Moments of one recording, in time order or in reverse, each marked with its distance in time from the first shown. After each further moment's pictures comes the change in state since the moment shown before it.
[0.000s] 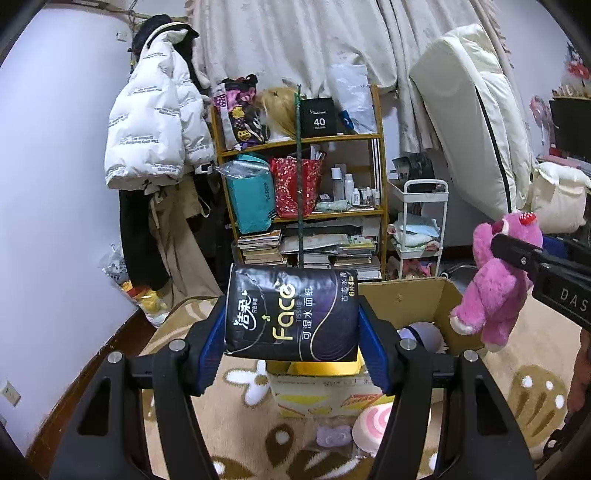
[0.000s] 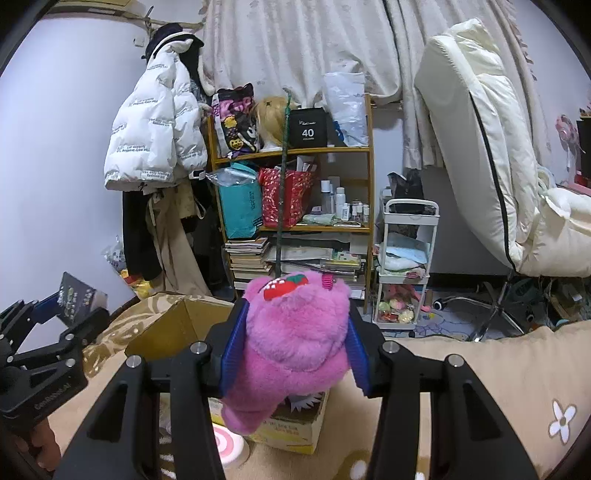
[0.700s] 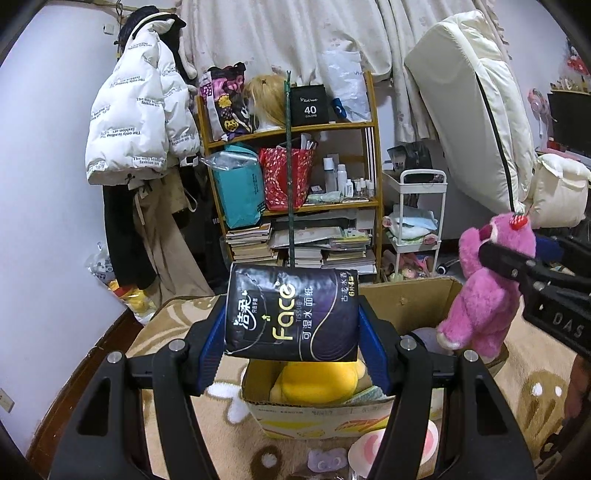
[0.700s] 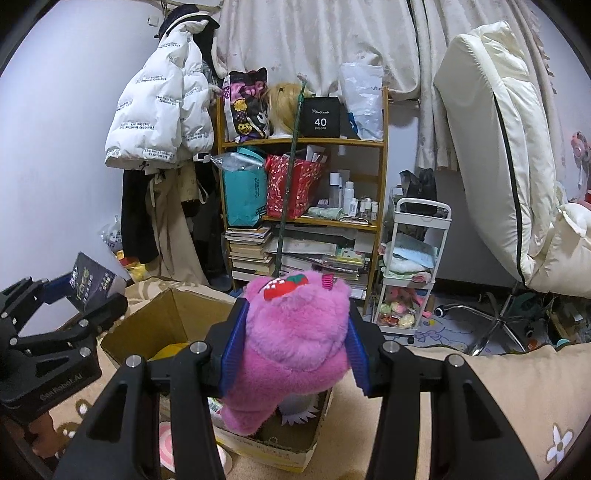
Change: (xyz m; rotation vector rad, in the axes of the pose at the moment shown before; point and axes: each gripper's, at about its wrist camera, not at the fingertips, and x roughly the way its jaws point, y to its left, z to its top) left arm 0.045 -0.010 0.000 0.006 0.027 -0.026; right arm 0.040 0.004 -0.002 -0.070 0.034 0.004
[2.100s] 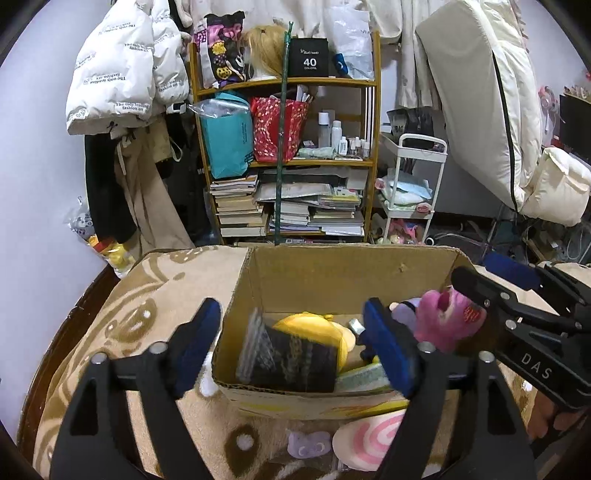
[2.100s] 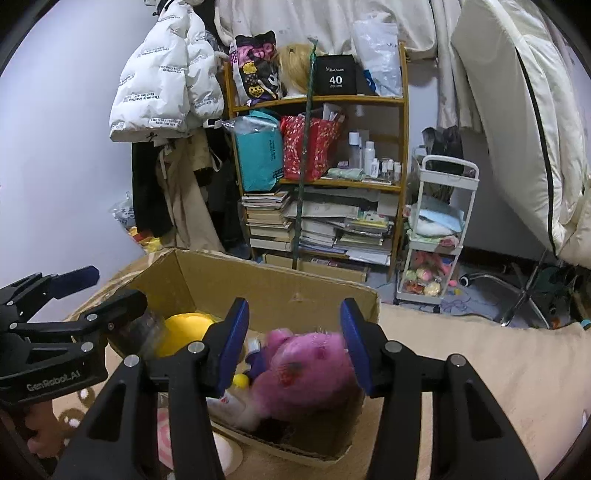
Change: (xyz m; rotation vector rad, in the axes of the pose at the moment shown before) left arm 0.040 -0.001 -0.014 -0.065 0.180 -0.061; right arm 0.045 0.000 -0.027 0.031 0.127 0.091
